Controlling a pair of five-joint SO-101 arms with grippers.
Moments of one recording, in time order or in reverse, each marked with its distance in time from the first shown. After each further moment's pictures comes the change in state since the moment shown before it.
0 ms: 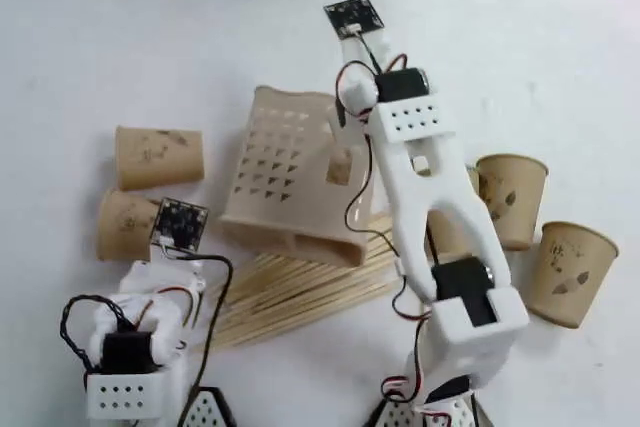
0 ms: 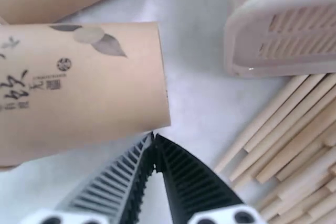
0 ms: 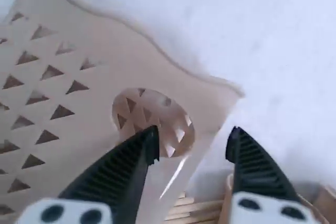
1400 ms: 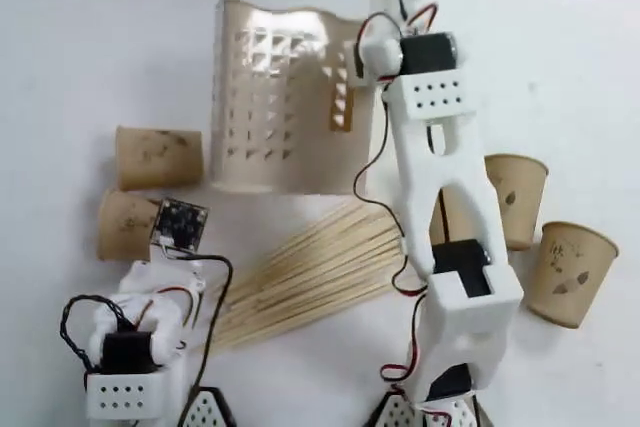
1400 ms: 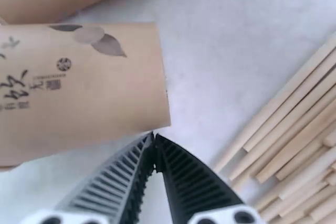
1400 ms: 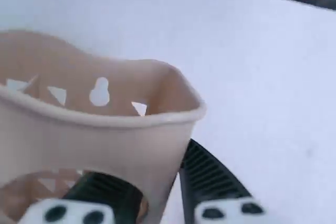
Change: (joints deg) left arm 0.0 0.0 0.0 0.0 0.0; right arm 2.6 5.1 -28.1 3.1 -3.2
